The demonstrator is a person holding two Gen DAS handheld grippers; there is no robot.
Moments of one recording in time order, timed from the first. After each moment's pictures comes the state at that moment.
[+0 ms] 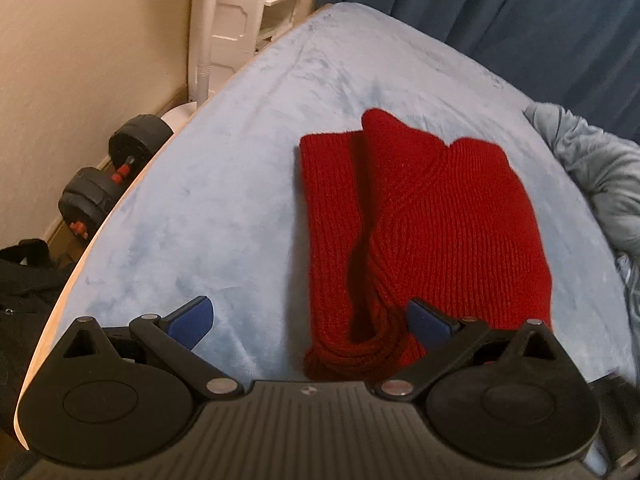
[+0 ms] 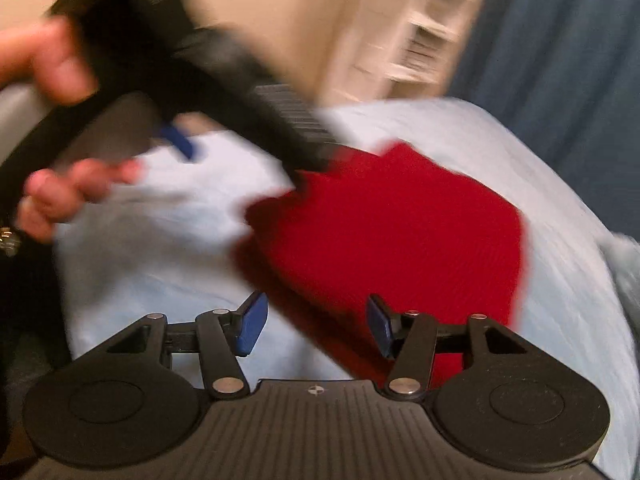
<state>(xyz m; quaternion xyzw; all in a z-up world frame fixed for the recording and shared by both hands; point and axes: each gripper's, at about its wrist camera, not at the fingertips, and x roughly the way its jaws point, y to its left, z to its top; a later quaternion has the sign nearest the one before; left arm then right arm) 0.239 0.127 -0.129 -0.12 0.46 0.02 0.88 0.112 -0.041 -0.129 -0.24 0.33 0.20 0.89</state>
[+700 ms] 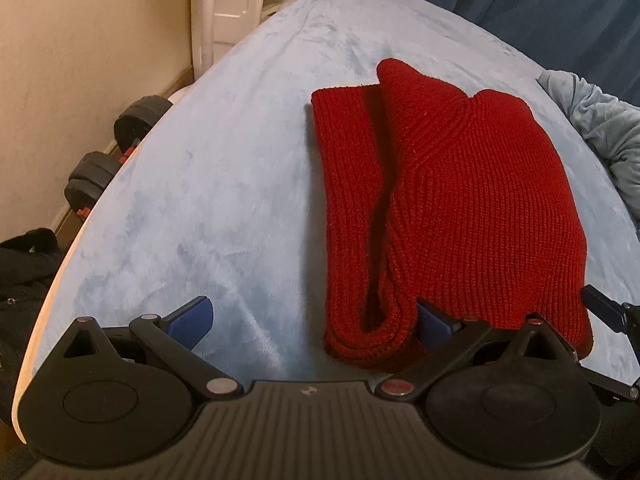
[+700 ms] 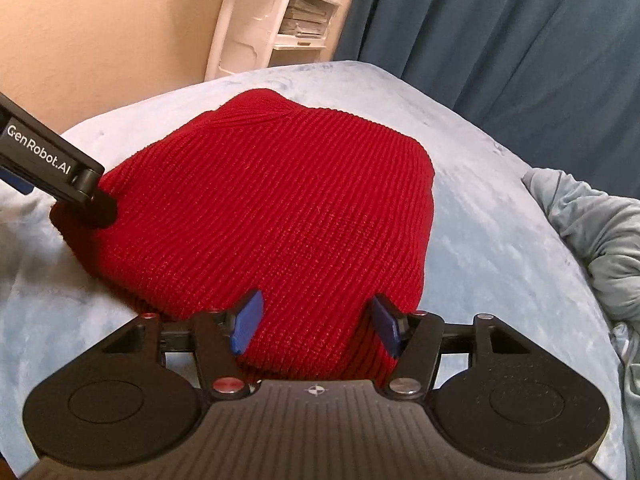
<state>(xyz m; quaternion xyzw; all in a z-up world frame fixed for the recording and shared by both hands) 0.242 0.132 -0.167 -0.10 0.49 0.03 0.87 0.150 -0.065 -0.169 -0.21 0.34 0.10 0.91</state>
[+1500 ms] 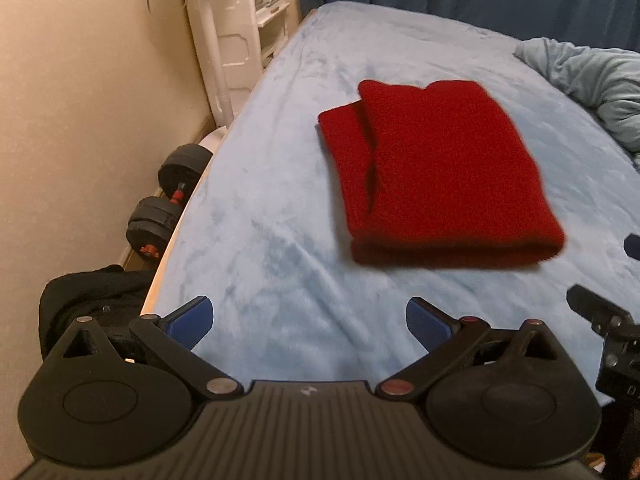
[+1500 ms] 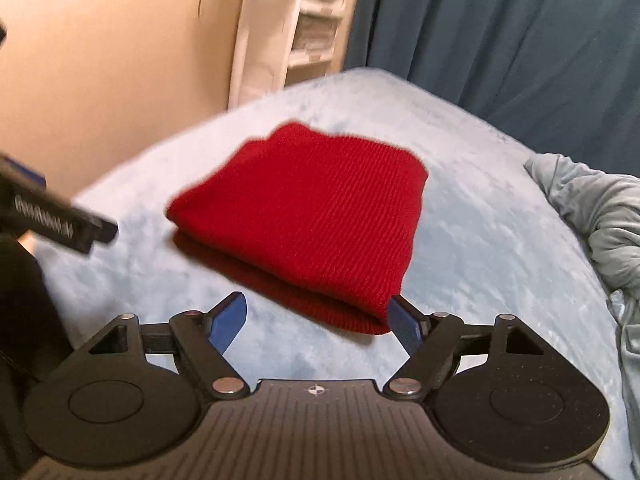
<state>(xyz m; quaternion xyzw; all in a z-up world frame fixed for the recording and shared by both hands) 0.118 0.112 -0.093 0.02 0.45 0.04 0.89 0.044 -0.079 -0.080 -0.16 0.33 0.13 0.92</state>
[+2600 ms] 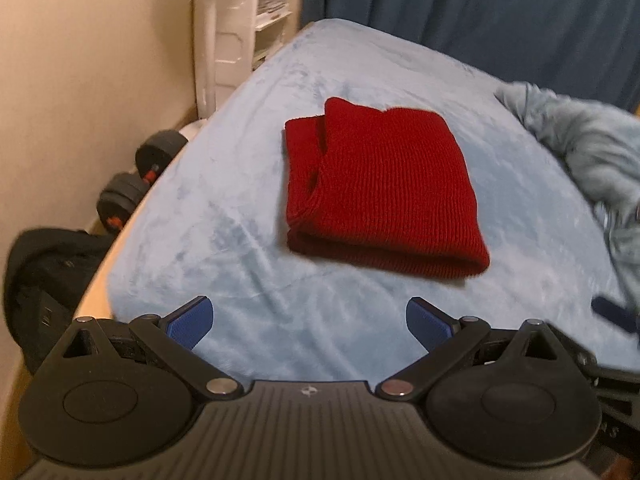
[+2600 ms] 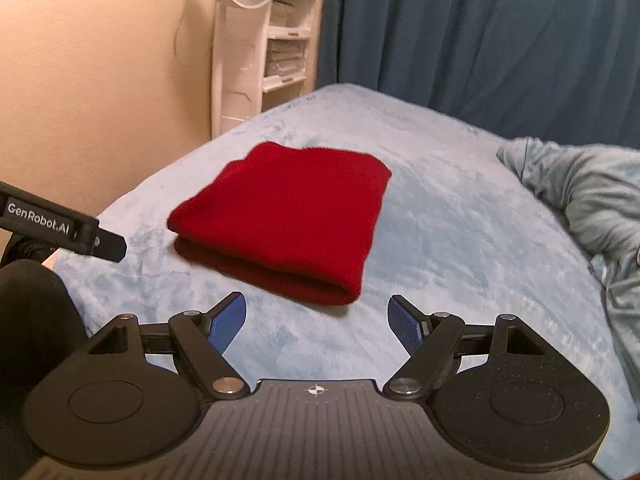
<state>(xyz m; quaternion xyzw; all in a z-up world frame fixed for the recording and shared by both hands) 0.089 0.082 -0.074 -0.09 0.44 0.03 0.89 0.017 -0.130 -0.062 -0.09 0.34 0.10 0.93</state>
